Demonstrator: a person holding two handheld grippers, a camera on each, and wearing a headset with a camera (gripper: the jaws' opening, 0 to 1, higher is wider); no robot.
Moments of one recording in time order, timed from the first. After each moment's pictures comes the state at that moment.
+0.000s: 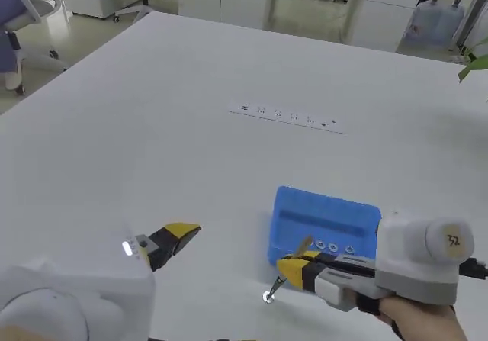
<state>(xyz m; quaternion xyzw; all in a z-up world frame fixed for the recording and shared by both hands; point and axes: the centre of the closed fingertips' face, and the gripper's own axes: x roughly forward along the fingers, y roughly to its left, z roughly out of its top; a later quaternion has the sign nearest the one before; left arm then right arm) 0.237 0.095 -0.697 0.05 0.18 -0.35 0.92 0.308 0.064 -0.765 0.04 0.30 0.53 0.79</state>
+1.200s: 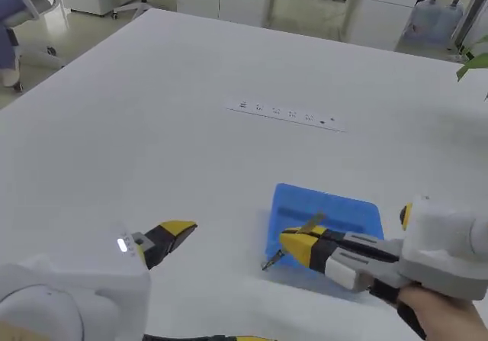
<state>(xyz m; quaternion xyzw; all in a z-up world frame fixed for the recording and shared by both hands) 0.236 0.097 -0.698 0.04 0.18 -0.35 0.92 0.318 0.062 -0.697 0.09 0.20 0.56 0.80</state>
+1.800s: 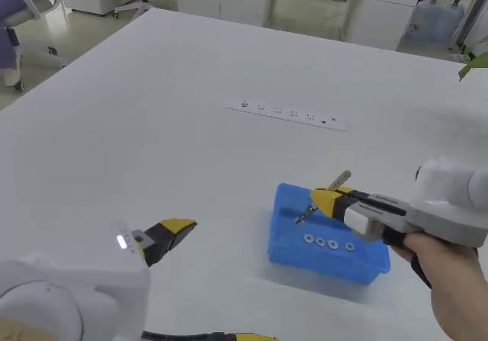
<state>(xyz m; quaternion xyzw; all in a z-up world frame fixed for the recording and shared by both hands) 0.237 0.101 -0.697 0.05 0.18 -0.35 0.92 0.392 0.044 -0.723 0.04 0.22 0.47 0.85</state>
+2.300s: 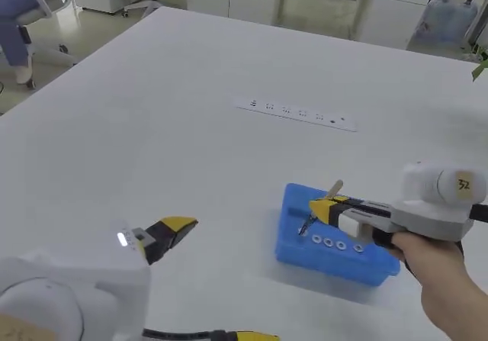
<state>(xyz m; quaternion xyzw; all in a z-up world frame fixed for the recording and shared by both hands) 0.237 0.110 -0.697 0.04 0.18 -0.34 0.92 0.396 0.048 -0.751 0.01 0.26 0.47 0.85</state>
